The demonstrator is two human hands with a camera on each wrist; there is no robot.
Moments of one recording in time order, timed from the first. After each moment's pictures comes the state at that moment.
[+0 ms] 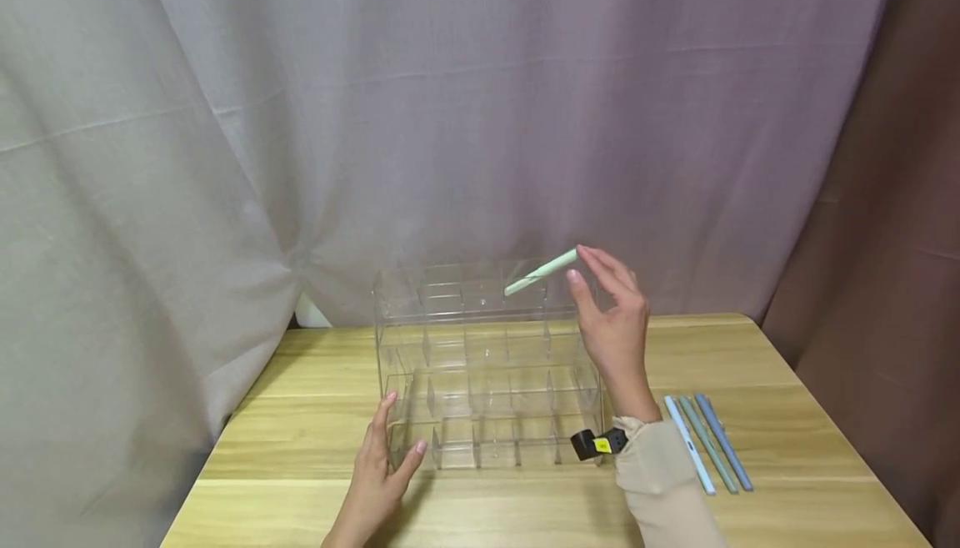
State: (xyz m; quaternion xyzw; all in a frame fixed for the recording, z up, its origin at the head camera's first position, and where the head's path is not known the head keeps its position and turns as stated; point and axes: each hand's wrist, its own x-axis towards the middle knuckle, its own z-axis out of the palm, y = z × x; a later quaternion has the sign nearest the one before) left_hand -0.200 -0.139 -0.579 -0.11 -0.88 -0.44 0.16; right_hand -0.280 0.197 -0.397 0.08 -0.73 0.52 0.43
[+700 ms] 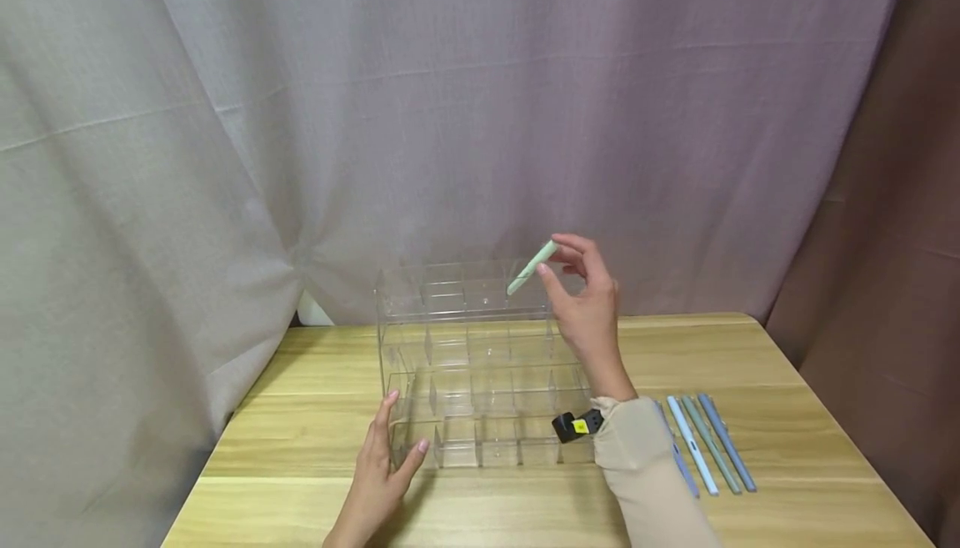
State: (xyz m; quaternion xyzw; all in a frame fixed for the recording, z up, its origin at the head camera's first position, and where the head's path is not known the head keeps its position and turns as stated) left_hand -0.198 -0.137 -0.580 -0.11 -0.88 -0.44 0.16; right_hand -0.298 0.173 -0.387 0.16 -0.70 0.57 0.41
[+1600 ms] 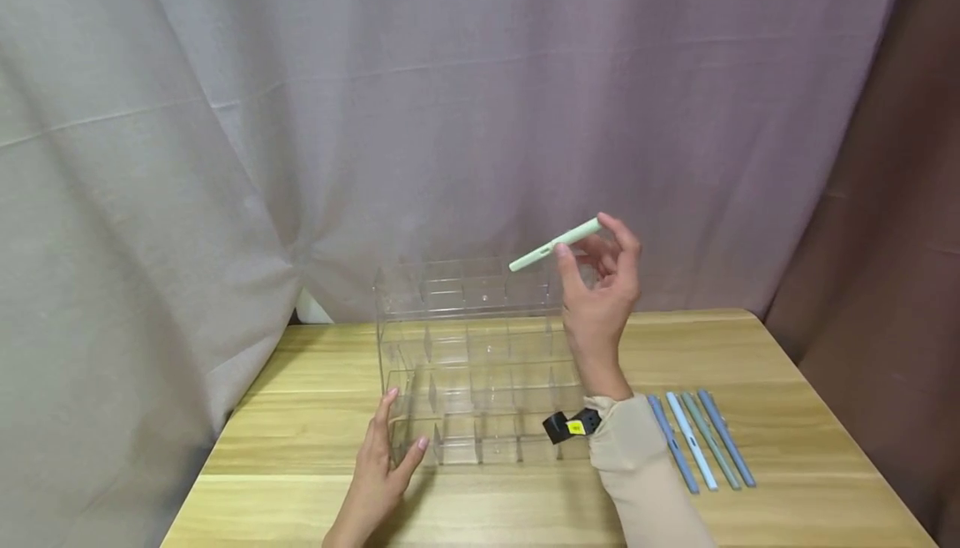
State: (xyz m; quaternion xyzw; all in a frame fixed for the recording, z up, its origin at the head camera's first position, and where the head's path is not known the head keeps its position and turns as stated) left_hand -0.199 -0.135 -0.578 -0.12 -0.88 -0.43 0.17; right_hand -0.283 0.162 -0.368 0.11 -0.54 0.66 0.51
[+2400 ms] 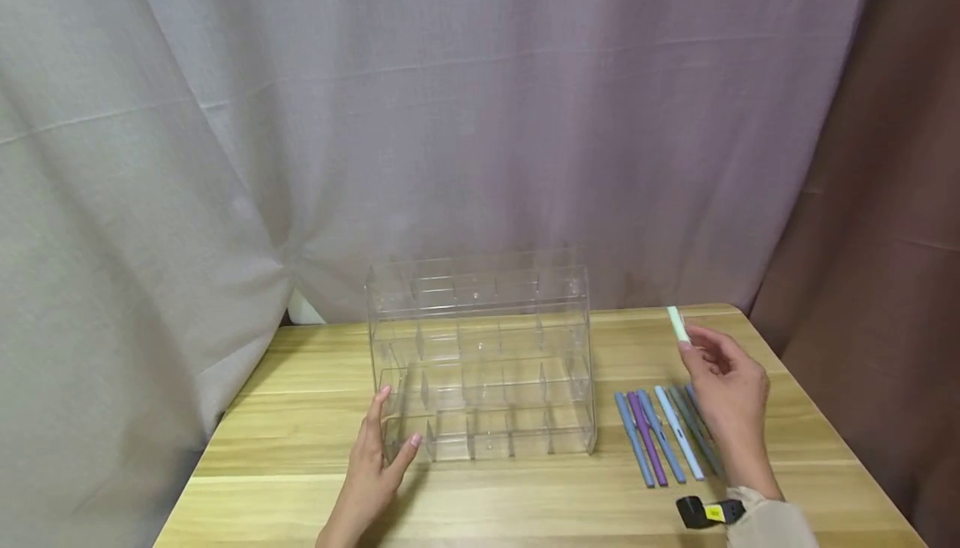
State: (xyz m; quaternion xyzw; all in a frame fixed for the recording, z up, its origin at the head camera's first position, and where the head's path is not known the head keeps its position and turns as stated) left_hand -0.203 -0.141 -0.576 -0.13 -0.88 -0.43 0.16; right_hand -0.211 0.327 -0.473 -0.15 -0.78 0.51 0.33
